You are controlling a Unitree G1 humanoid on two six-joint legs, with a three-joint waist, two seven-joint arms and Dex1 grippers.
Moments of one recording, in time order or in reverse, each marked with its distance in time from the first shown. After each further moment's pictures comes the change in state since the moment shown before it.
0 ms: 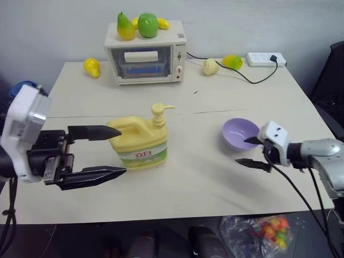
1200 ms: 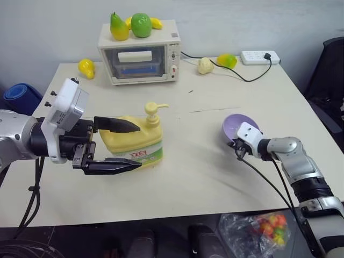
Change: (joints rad) left arm -0.280 -0.090 -0.266 0.059 0.243 0.014 -0.113; right arm -0.153 0.160 0.112 0.386 -0.252 -0.363 -0.076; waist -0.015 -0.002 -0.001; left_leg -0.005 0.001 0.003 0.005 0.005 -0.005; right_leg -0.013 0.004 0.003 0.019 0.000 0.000
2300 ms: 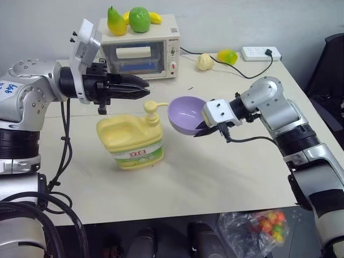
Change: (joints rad) left arm -0.590 -0.305 -0.337 0.615 0.490 -0.145 -0.247; right arm -0.559 0.064 0.281 0.041 0.160 -0.187 0.607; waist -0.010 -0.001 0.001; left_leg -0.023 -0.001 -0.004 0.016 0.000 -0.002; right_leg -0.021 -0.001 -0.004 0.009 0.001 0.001
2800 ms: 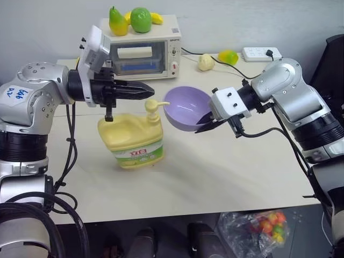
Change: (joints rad) left arm 0.006 -0.054 -0.010 -0.043 0.069 -0.014 0.005; right arm -0.053 -0.127 0.082 -0.205 0.223 0.066 0.000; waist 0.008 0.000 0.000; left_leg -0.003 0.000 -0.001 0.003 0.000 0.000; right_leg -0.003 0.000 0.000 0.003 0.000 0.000
